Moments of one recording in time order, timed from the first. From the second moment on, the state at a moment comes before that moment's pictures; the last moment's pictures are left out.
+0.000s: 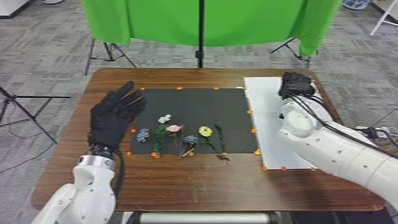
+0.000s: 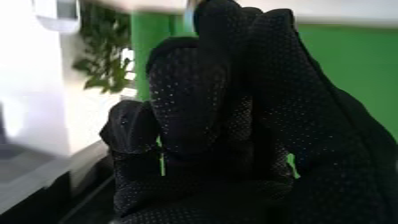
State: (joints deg) left arm 111.4 -60.8 -82.6 -119.2 34.0 11.4 14.2; right arm -42.6 -48.7 16.8 -70.1 -123.3 20.4 47.9
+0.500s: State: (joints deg) left arm 111.5 -61.0 -83.0 -119.2 34.2 11.3 13.9; right arm -44.1 -48.4 30.2 -73.3 -117.5 2.9 50.7
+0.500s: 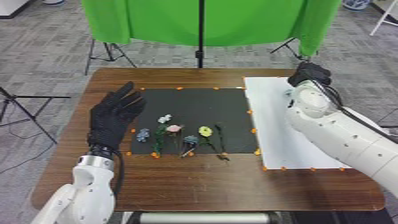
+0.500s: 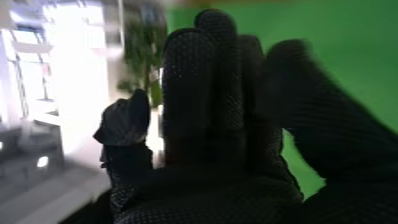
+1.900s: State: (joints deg) left arm 114.6 -60.9 -84.8 -120.4 33.9 11.4 14.8; right arm -63.9 -45.8 46.8 -98.5 -126.6 5.0 37.3
